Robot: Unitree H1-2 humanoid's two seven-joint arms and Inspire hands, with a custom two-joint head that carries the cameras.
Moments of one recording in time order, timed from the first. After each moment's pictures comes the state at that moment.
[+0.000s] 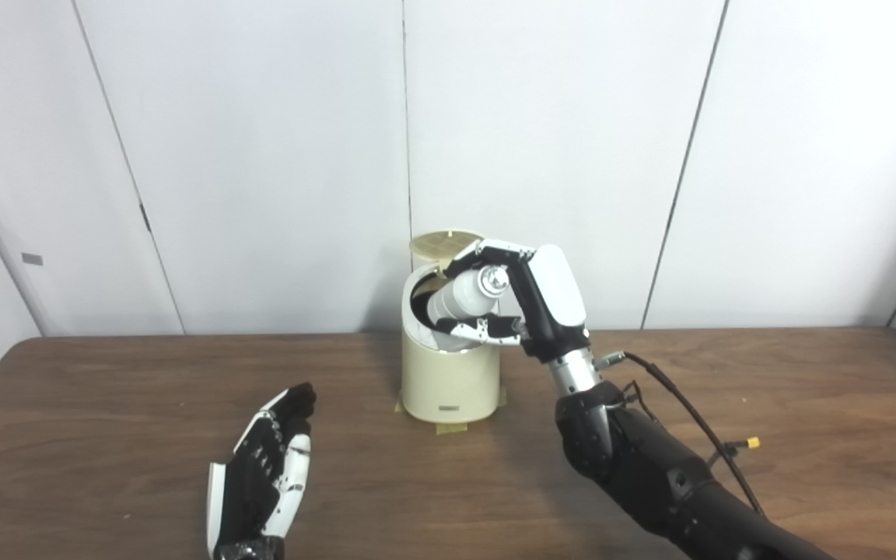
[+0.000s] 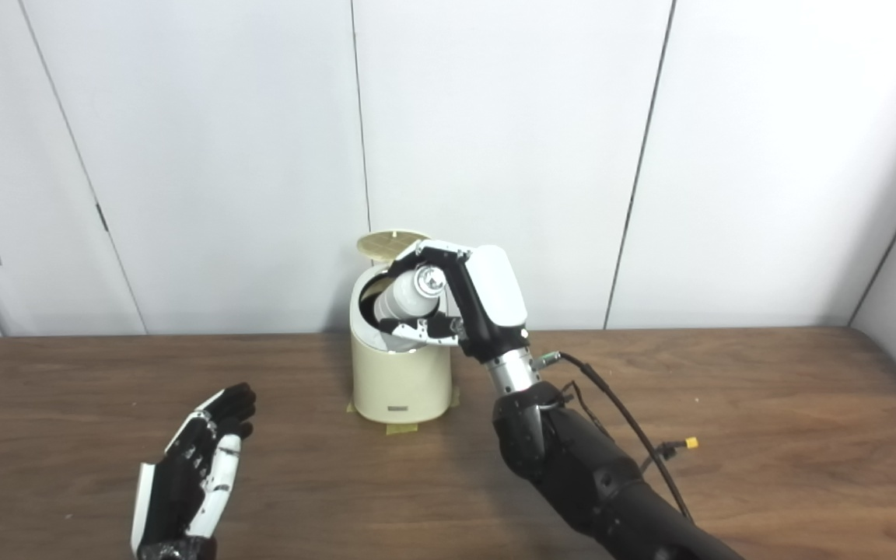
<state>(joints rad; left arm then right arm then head) 0.02 -0.09 0.03 -0.21 0.12 -0.10 0.12 -0.84 -0.21 0.65 0.75 -0.45 -0.45 -0.82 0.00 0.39</state>
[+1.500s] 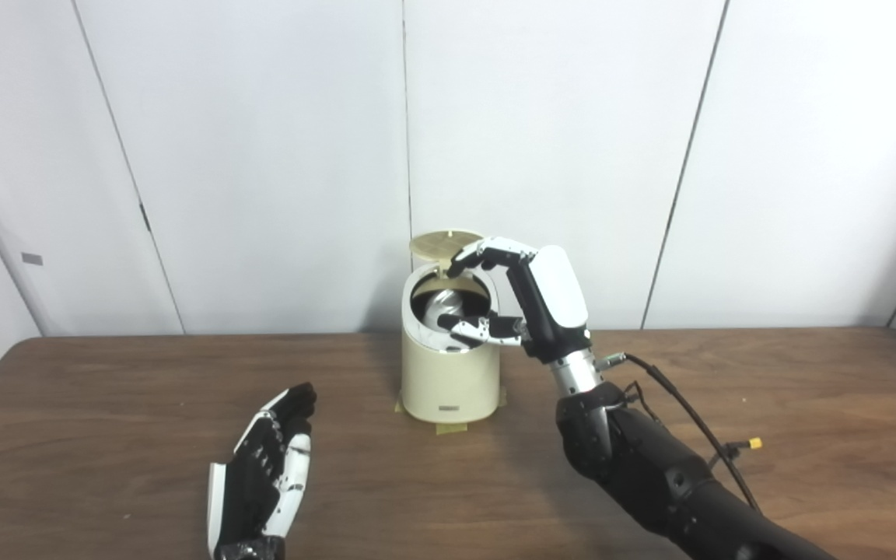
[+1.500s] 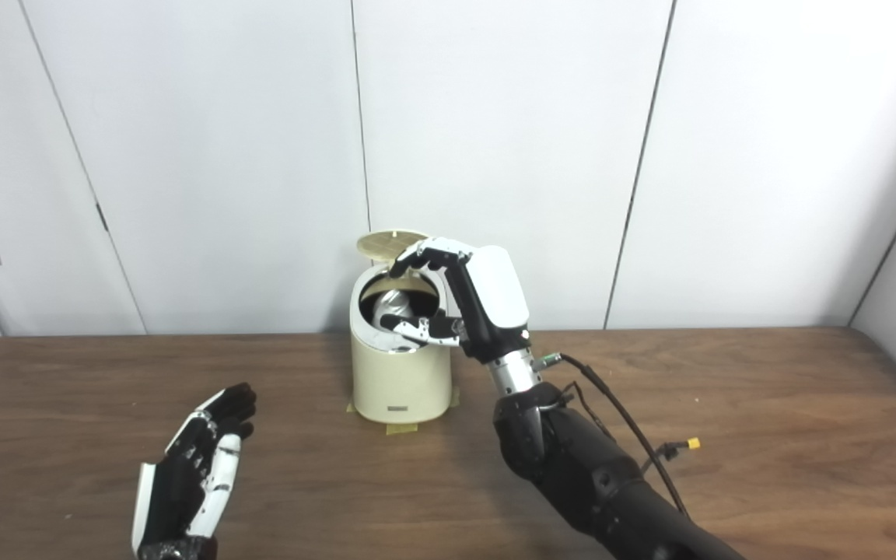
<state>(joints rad) 0.02 -0.10 0.03 -0.20 0.12 -0.10 0.12 -0.84 -0.20 0.65 0.77 -0.46 -0.45 -0.82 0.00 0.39</state>
